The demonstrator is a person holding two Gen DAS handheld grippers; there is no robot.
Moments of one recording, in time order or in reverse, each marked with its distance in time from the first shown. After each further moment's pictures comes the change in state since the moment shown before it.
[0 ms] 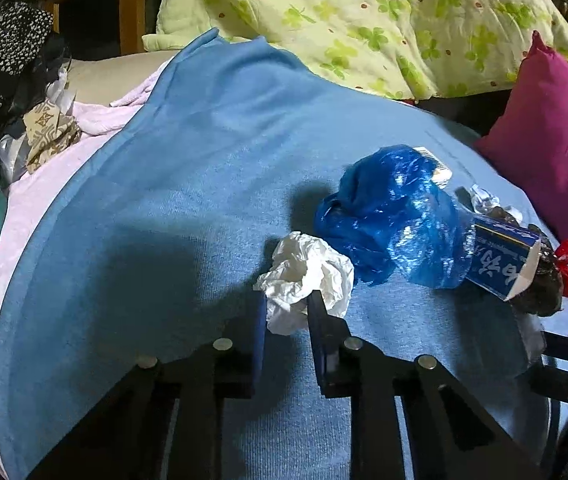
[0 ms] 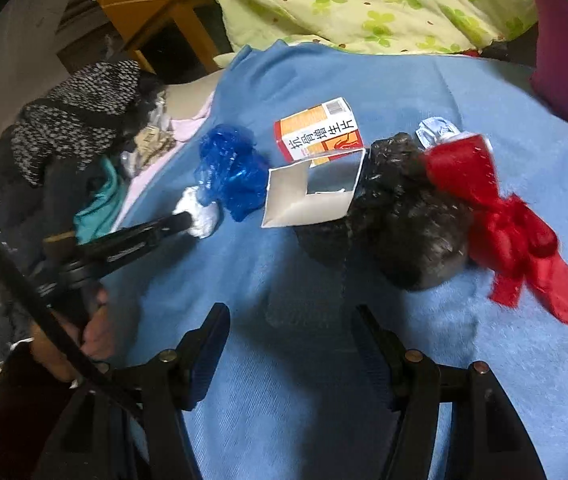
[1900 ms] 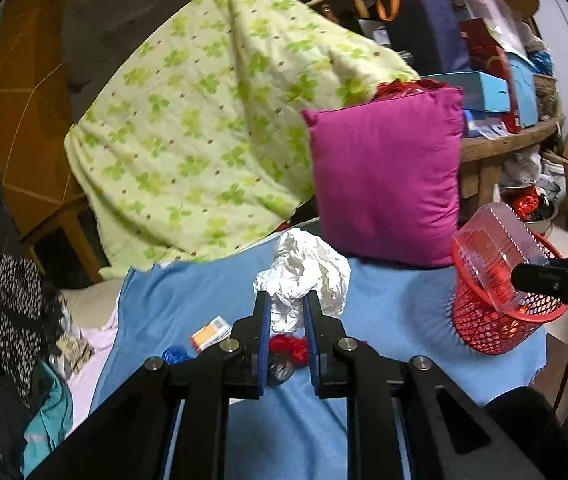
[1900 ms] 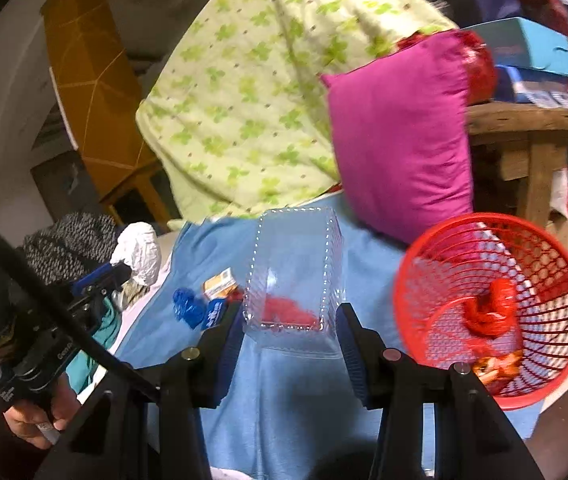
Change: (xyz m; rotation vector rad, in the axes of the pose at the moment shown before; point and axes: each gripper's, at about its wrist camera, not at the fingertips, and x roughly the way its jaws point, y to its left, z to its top) left arm -0.246 -0.330 -0.035 0.499 -0.451 0.053; right arm -0.355 -0.097 -0.112 0.189 -0.529 -0.162
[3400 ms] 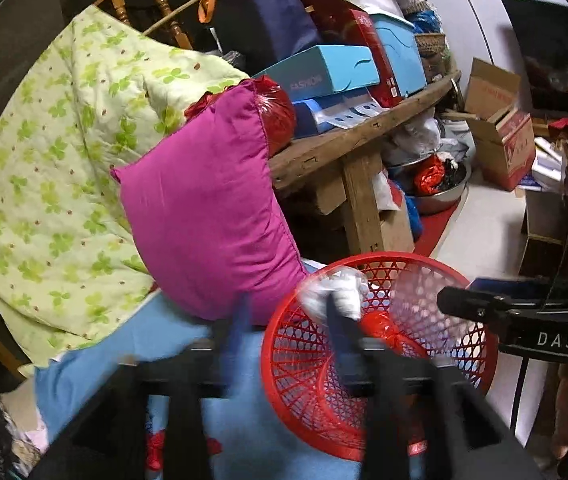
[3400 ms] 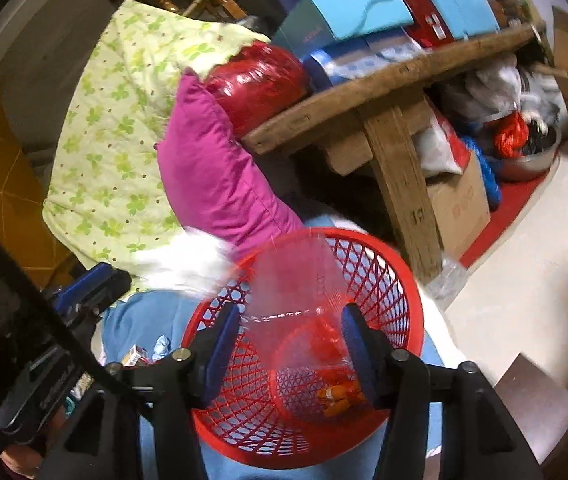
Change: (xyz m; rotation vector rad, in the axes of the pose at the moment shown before) left arm 0.063 -0.210 0.070 0.252 -0.047 -0.318; right arm -0.034 -0.196 0.004 0.355 -0.107 -0.212
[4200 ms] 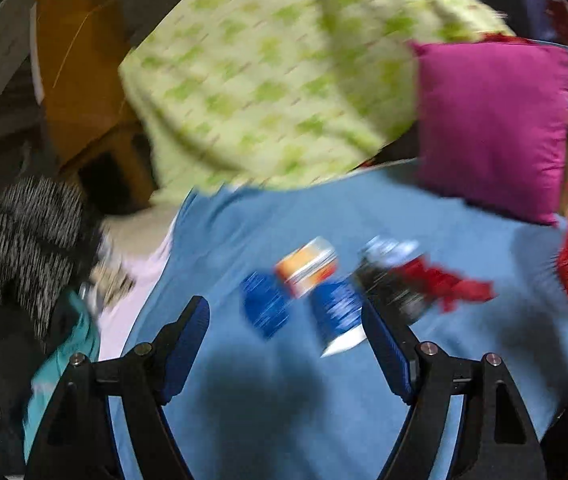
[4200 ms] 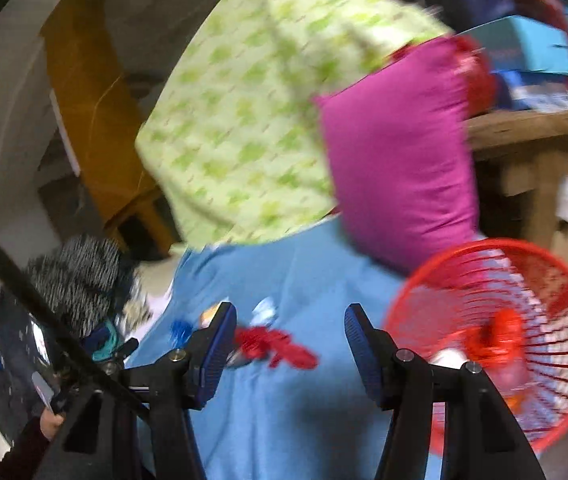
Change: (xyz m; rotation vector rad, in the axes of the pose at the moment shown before) left arm -0.112 0.277 -0.259 -0.429 0.241 0.484; right arm 0.034 0.194 -0.055 -0.350 0.093 0.279
